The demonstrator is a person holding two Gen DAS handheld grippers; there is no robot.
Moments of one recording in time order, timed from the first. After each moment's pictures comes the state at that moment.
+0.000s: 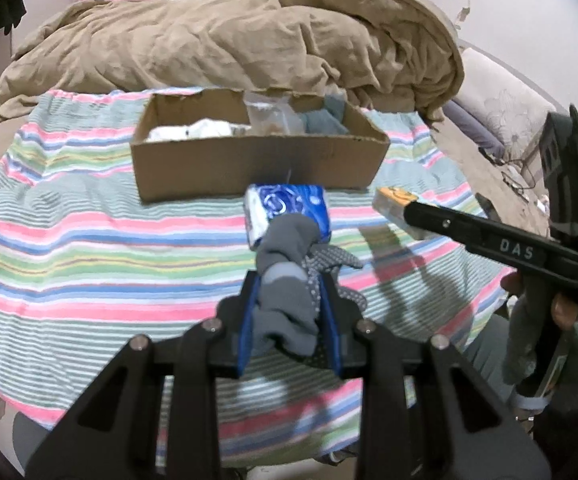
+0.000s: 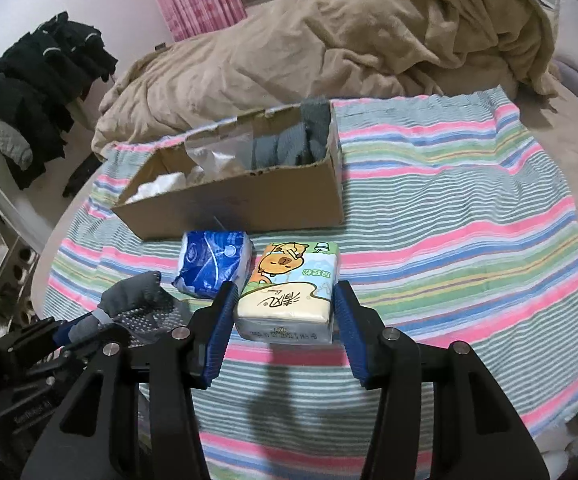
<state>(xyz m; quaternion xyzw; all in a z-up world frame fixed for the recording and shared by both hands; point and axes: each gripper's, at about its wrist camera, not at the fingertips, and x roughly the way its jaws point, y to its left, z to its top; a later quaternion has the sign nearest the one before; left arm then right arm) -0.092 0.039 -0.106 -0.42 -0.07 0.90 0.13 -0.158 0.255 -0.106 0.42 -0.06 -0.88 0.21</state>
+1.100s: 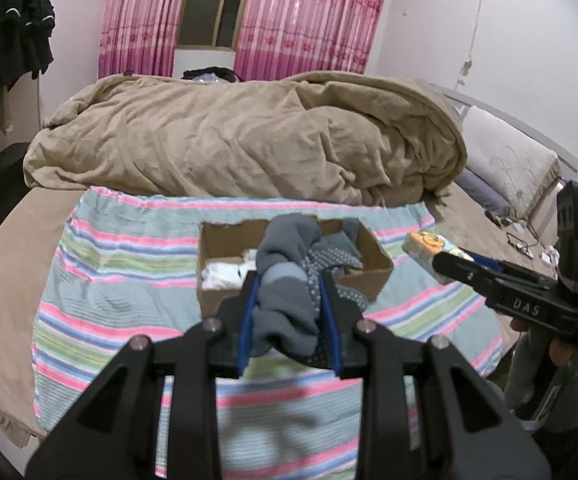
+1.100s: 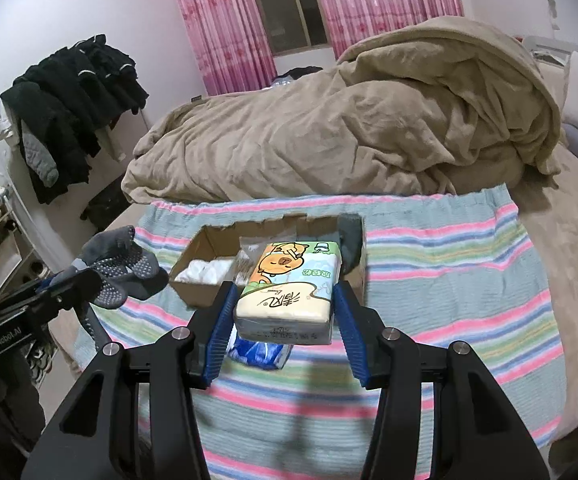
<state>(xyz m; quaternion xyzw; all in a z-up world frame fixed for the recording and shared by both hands) -0.106 -0.006 -0.001 -0.31 -0.07 0.94 0.10 -0.155 0.244 -0.015 0.33 -0.04 -0.91 0.24</state>
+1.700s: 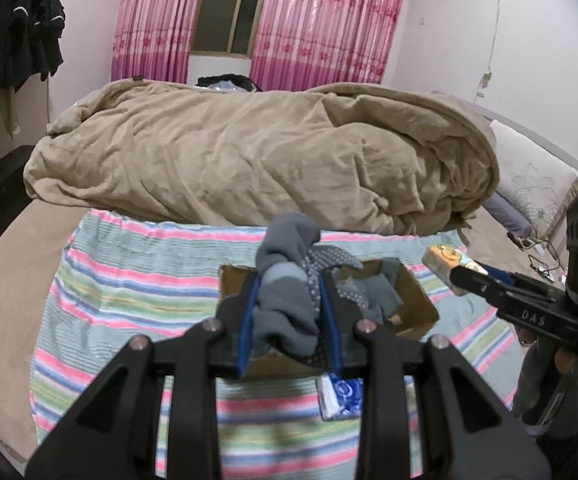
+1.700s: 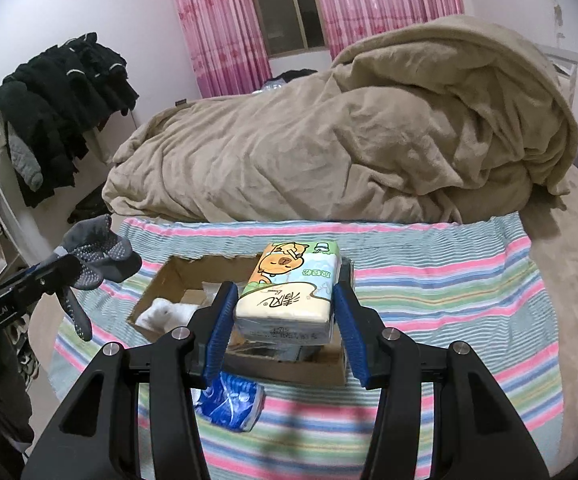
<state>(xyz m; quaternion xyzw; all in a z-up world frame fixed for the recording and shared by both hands) -0.185 -0.027 -0.010 -0.30 -0.08 0.95 0.07 -0.231 0.232 -0.027 0.33 -0.03 -0.92 0.23</state>
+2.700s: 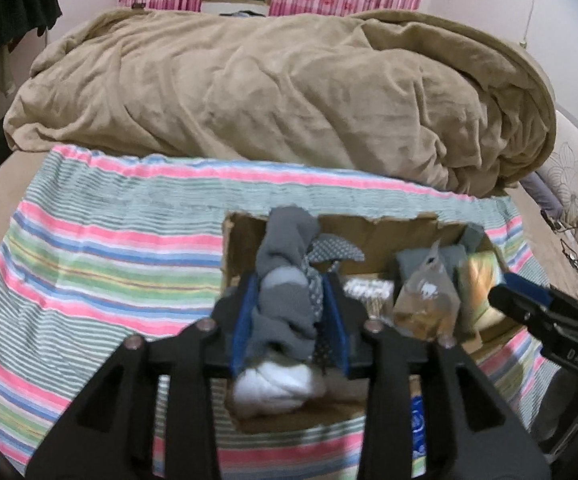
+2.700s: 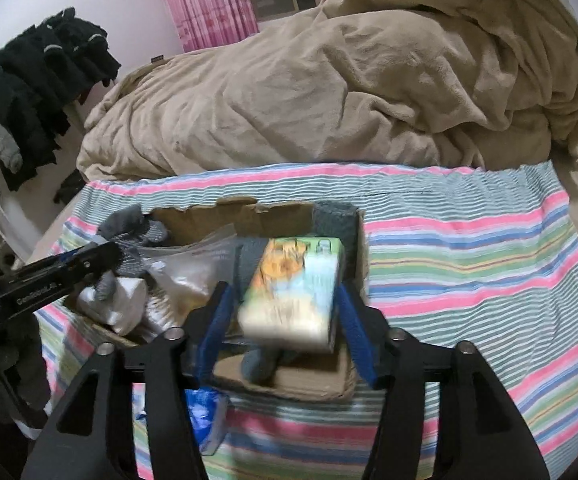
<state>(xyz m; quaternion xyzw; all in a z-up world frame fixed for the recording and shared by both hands) -0.273 -0.028 -0.101 -0.38 -0.08 0.92 0.04 -0.274 0.217 -0.100 0.39 -0.03 -0.89 0.23</state>
